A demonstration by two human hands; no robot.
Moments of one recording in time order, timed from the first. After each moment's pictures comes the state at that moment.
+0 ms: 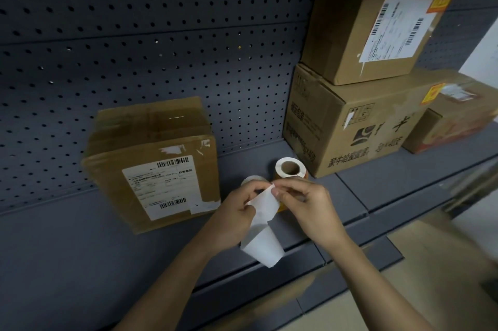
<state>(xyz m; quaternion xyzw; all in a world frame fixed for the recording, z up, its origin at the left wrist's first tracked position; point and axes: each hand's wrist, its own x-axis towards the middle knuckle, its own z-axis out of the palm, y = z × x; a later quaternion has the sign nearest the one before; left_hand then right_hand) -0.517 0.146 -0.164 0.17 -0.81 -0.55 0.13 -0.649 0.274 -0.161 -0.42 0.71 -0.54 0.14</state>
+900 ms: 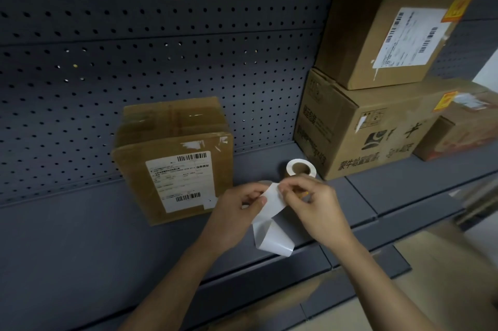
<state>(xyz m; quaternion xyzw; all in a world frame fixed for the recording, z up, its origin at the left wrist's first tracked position) -0.495 0.149 -0.158 0.21 -0.79 -0.52 0.23 -0.633 0.270 -0.149 -0.45 0.72 -0.52 0.09</state>
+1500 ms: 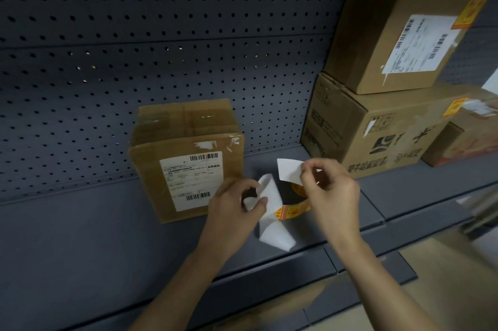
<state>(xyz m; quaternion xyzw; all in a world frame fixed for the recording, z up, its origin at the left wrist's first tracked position) -0.476 0.152 -0.151 0.31 -0.83 -0.35 0.31 -0.618 0.264 -0.123 -0.37 0.74 -0.56 -0.09</state>
